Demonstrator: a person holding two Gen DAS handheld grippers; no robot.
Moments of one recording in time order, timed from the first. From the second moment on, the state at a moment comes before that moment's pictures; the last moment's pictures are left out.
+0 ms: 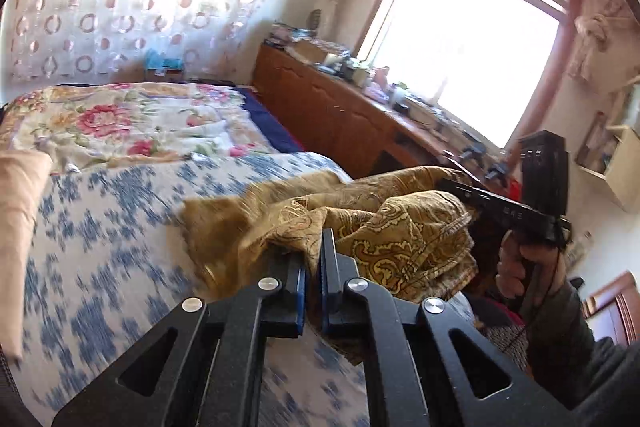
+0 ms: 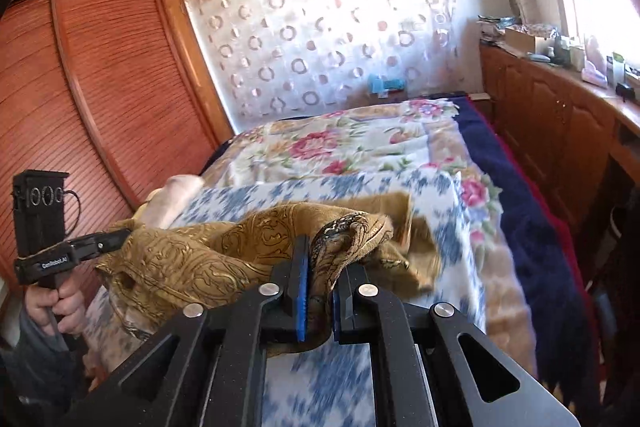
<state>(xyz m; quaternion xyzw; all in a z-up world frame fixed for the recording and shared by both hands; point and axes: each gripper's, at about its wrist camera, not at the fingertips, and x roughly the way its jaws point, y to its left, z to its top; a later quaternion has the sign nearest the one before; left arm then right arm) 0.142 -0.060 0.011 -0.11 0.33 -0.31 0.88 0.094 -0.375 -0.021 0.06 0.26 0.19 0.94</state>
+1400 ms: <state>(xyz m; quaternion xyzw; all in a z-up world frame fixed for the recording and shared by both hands) 0.225 -0.047 -0.034 -0.07 0.37 -0.26 0.89 0.126 -0.332 -0.063 -0.15 0.32 0.23 0.91</state>
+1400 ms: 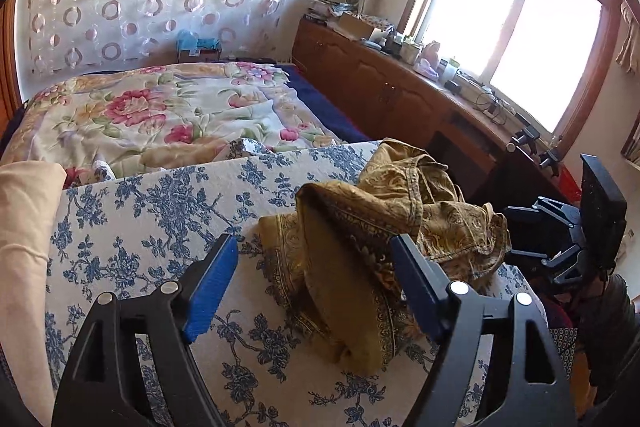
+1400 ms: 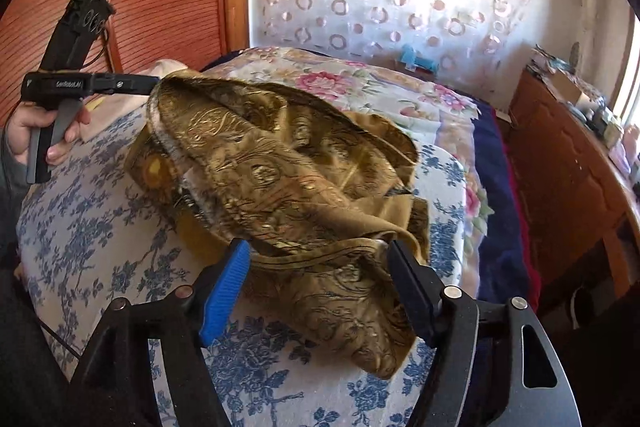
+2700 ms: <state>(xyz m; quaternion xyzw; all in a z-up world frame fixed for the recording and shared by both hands) 0.329 -0.064 -0.089 -0.01 0.43 -0.14 0.89 0.272 -0.330 -0.020 -0.06 0.32 0.10 0.94</state>
